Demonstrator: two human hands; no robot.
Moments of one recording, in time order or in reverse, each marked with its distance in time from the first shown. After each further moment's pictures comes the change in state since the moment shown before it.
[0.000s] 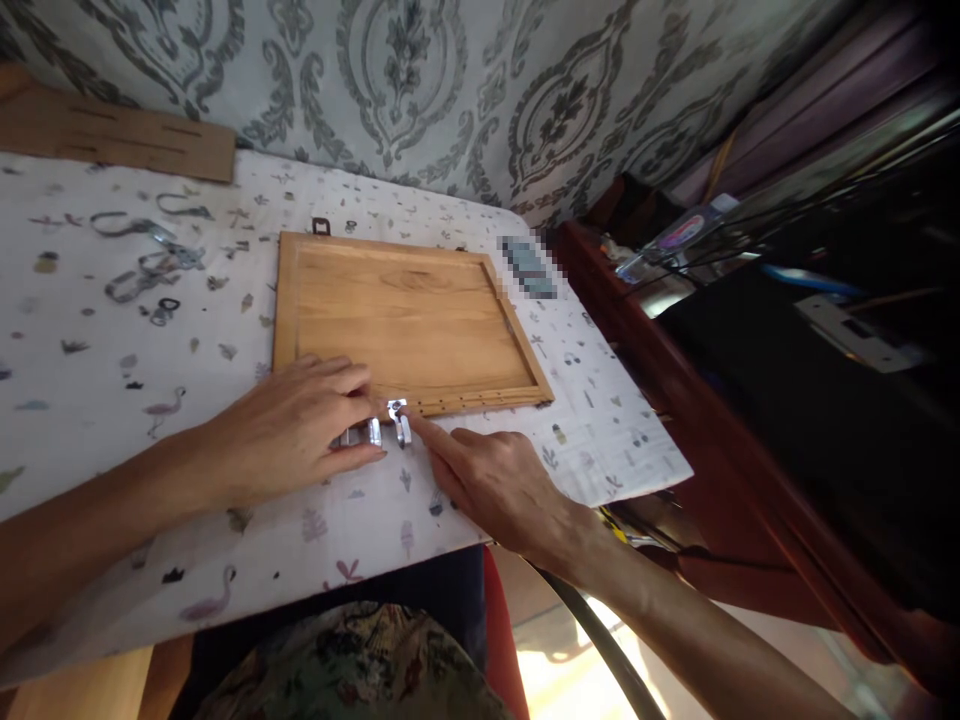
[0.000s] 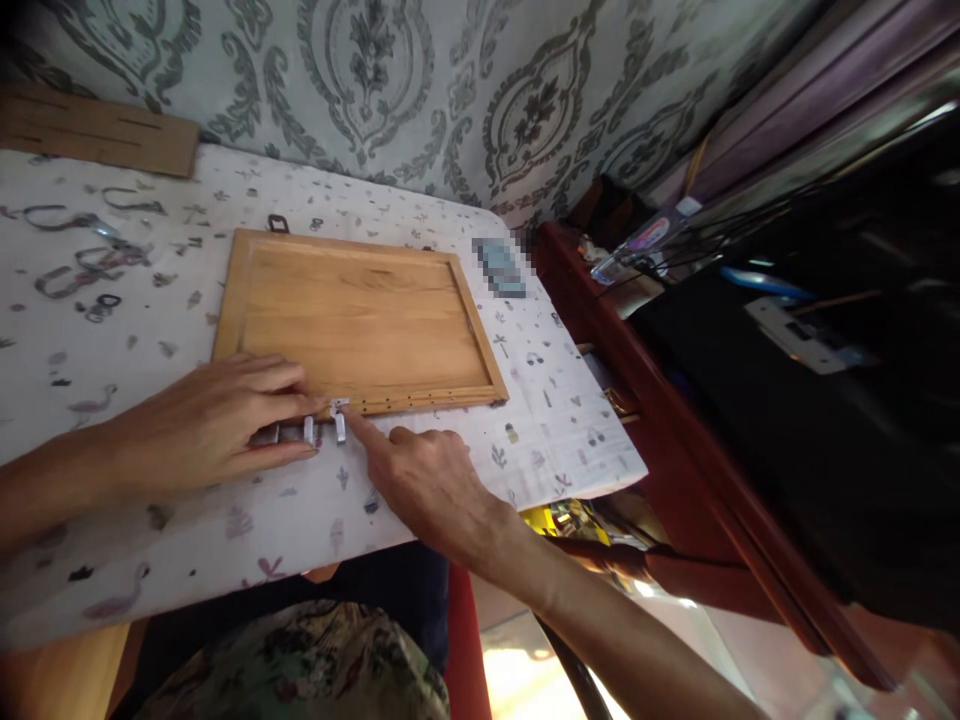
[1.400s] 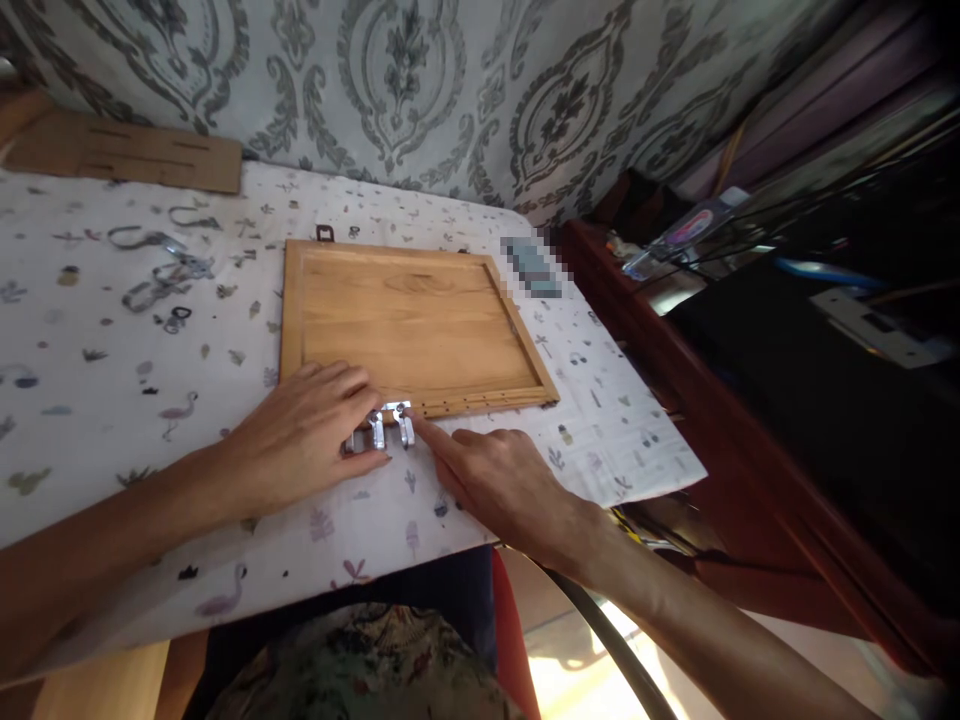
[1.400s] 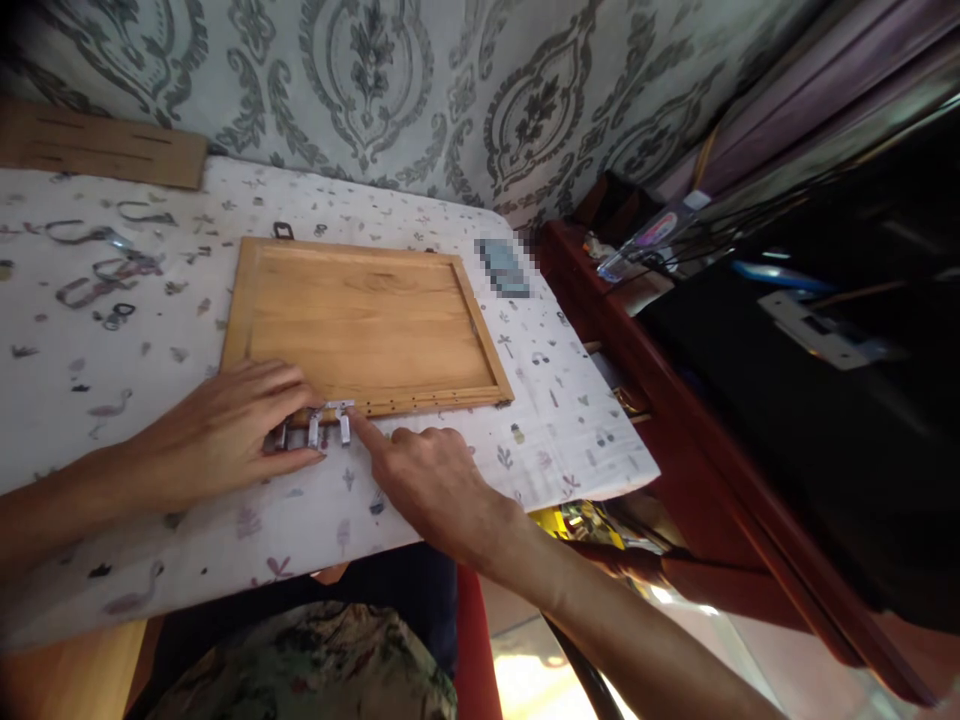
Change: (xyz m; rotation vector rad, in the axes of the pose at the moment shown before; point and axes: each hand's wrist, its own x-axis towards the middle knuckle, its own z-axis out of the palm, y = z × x) left_hand 0.000 0.006 0.011 0.082 0.056 -0.084; right_hand 0.002 0.000 -0.002 -0.058 -0.035 -0.044
